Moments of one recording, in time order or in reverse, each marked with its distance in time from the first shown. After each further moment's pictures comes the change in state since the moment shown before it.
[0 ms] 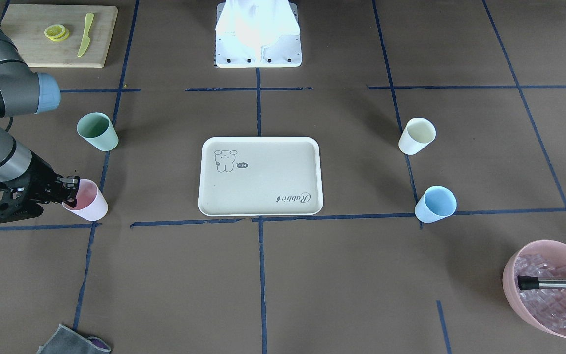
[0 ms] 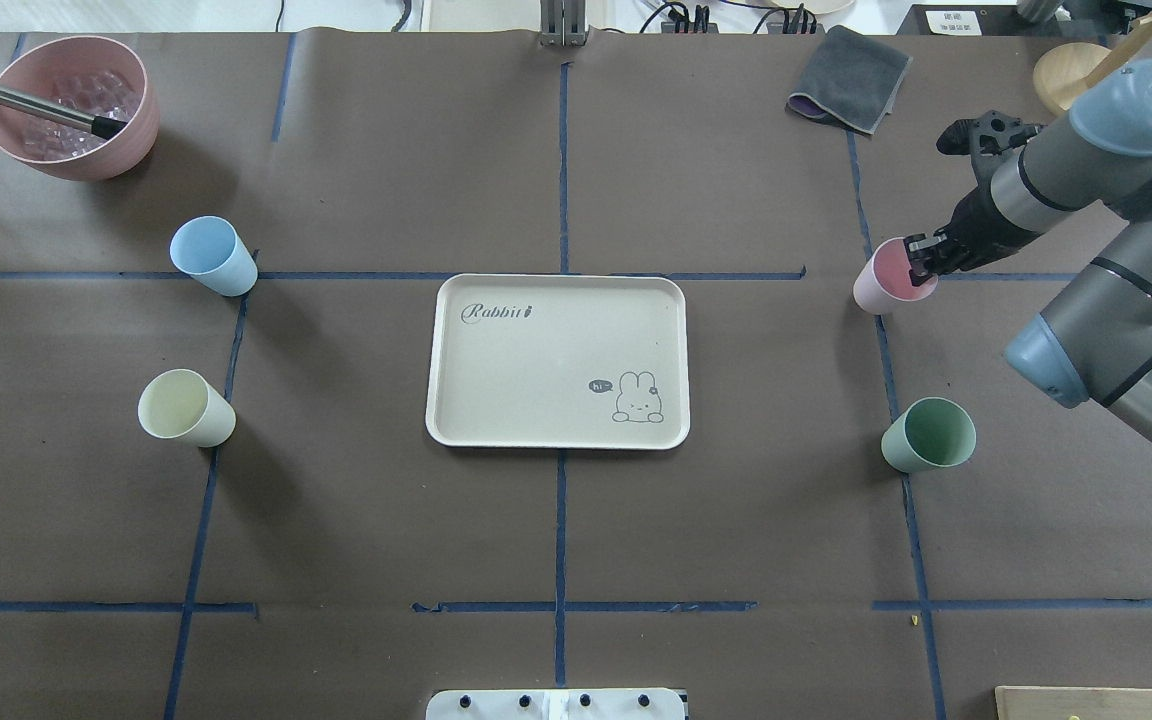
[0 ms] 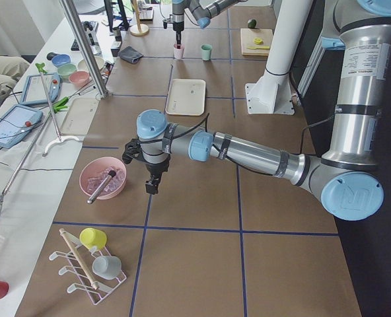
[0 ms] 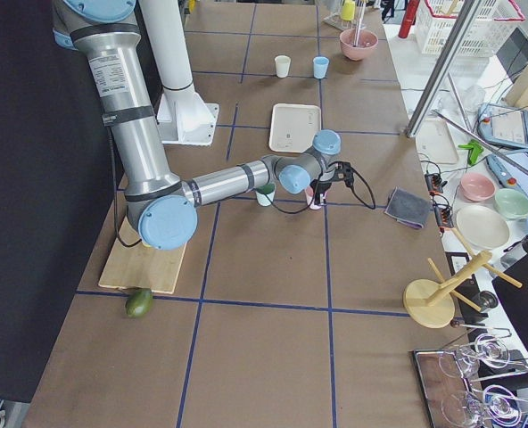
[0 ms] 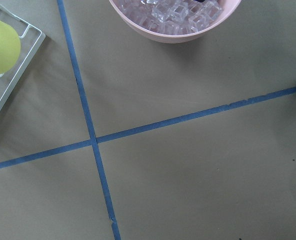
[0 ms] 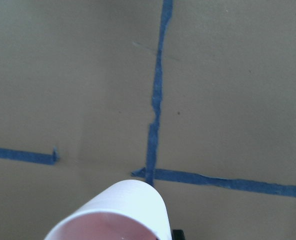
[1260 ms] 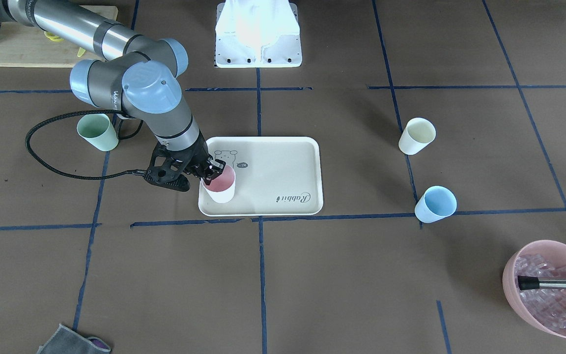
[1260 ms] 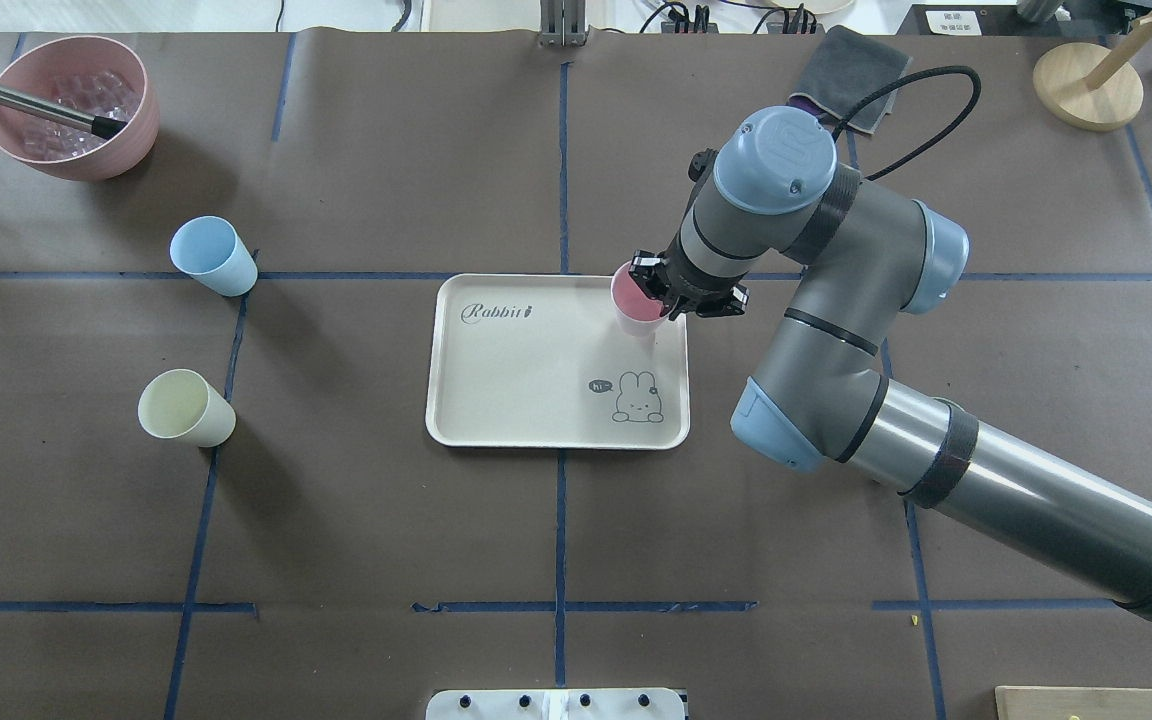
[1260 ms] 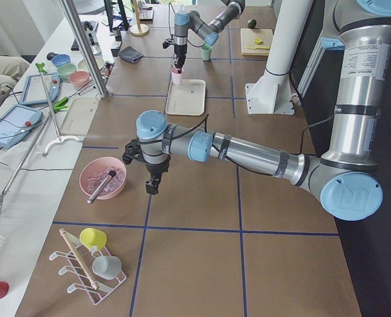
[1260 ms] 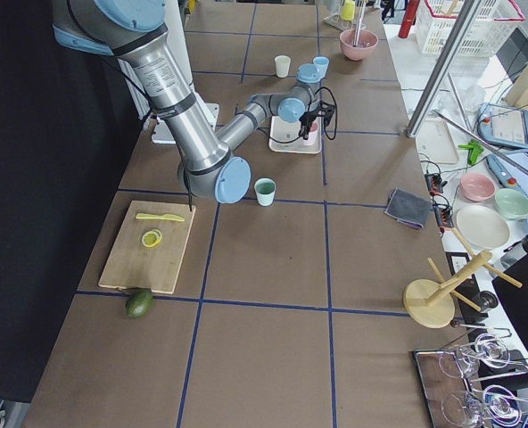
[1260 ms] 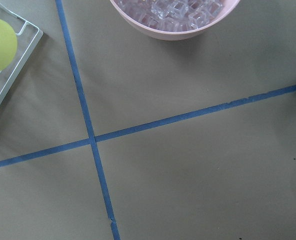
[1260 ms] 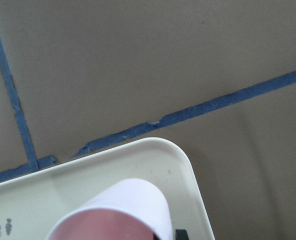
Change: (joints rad) left arm 0.004 -0.002 0.006 0.000 0.000 0.000; right arm -0.297 0.340 -0.022 -0.170 -0.204 0.673
